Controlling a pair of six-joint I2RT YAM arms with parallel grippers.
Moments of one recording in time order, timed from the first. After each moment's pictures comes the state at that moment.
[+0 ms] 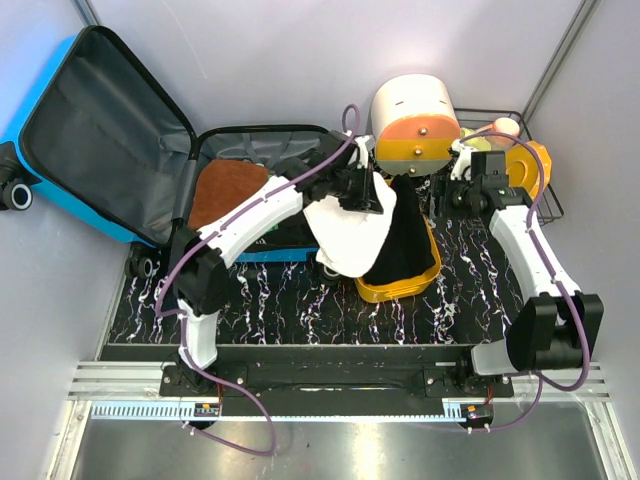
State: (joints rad) left arm -0.72 1.92 1.88 -0.64 0.37 -0.56; right arm 0.05 1.44 1.25 -0.62 -0.28 0.07
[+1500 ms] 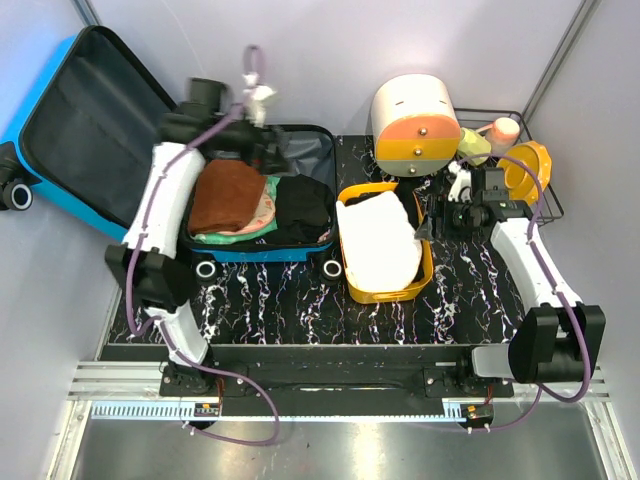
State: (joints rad) left arm -0.28 1.83 2.07 -0.98 0.78 0.28; right arm 0.03 1.34 1.08 -0.73 -0.39 0.09
